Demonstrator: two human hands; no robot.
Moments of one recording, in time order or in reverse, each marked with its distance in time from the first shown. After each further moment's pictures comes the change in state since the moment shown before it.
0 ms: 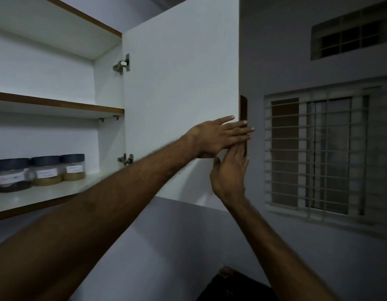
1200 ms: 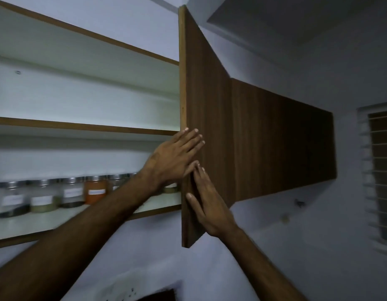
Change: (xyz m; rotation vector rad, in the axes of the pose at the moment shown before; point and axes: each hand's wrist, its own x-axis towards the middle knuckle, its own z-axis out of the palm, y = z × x) left_hand -0.381 -0.085 -0.083 0.151 -0.236 -0.480; right_hand -0.160 -0.255 0.088 0.548 -0.387 -0.679
